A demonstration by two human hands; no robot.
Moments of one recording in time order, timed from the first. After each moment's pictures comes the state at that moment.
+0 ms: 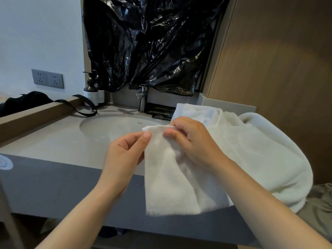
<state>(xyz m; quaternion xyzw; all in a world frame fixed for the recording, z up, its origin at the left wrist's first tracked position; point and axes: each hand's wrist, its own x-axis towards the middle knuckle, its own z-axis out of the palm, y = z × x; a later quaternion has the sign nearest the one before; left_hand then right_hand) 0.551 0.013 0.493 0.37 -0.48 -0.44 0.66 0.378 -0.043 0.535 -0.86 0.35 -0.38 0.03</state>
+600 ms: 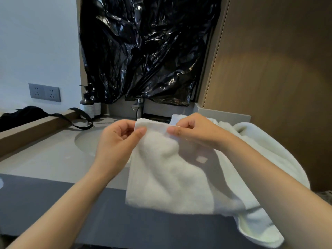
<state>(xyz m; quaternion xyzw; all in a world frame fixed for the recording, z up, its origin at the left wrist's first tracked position) 0.562 -0.032 0.526 0.39 -0.57 -0.26 0.67 0.349 -0.074 0.589 -0.86 0.40 -0.26 0.18</state>
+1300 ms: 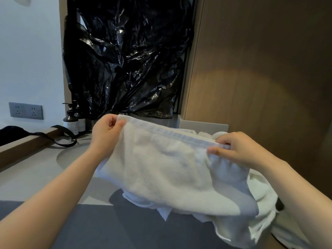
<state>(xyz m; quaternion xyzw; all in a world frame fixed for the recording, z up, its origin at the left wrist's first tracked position) 0.564 -0.108 0.555 0.49 -0.57 -0.16 0.64 0.207 -0.038 0.598 -0.82 0.52 -0.24 -0.03</state>
